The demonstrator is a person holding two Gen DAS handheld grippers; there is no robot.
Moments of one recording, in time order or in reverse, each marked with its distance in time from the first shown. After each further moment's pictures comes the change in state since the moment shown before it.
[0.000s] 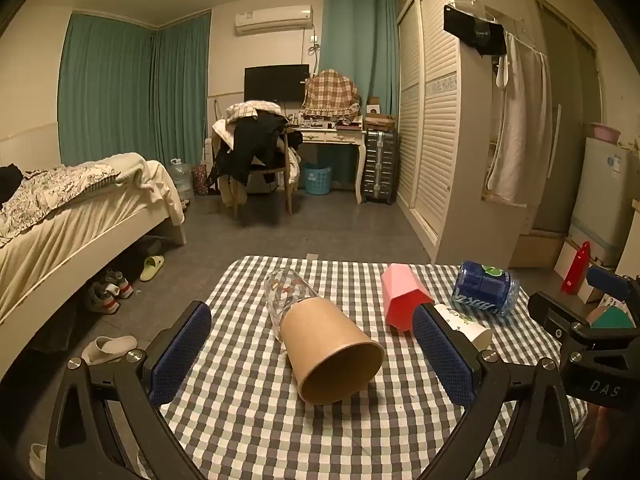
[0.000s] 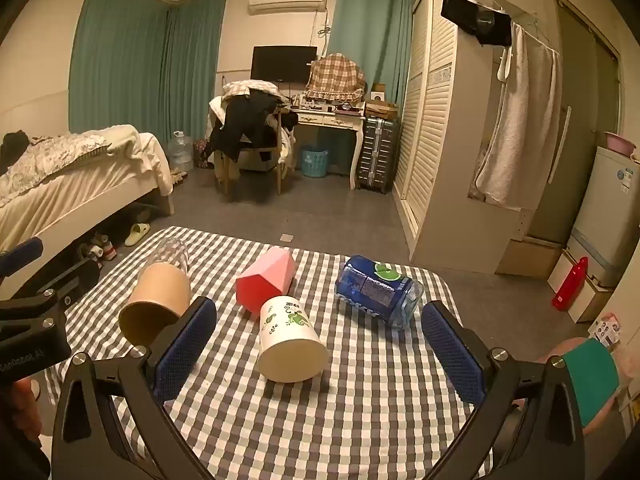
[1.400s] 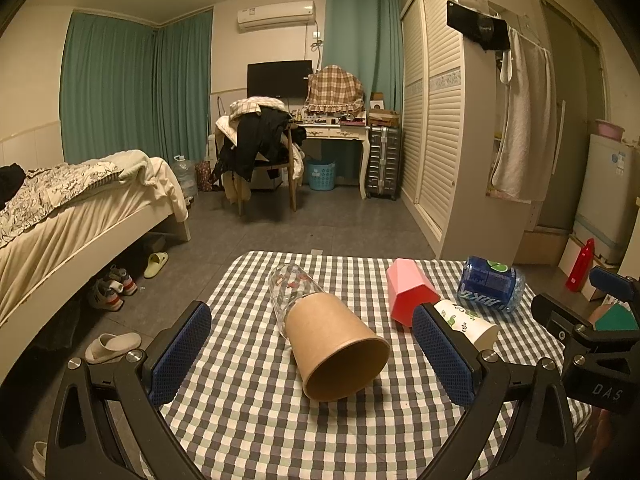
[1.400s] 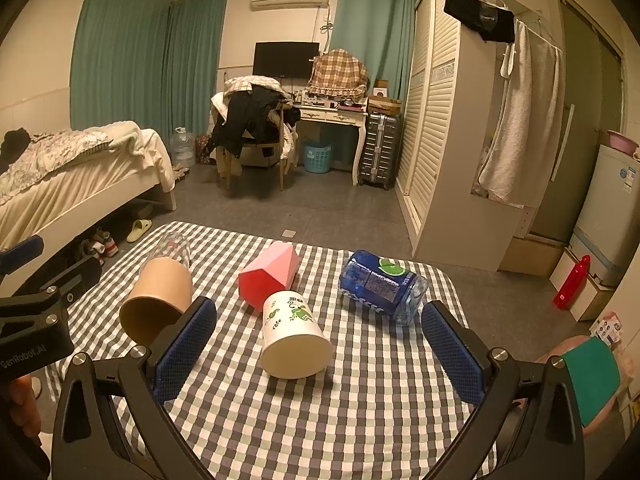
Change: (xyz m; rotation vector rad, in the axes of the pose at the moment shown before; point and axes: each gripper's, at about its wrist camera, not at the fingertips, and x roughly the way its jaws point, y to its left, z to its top) left arm 0.001 0.000 0.000 0.002 0.010 0.003; right arm 0.003 0.002 -0.004 -0.003 0.007 -0.002
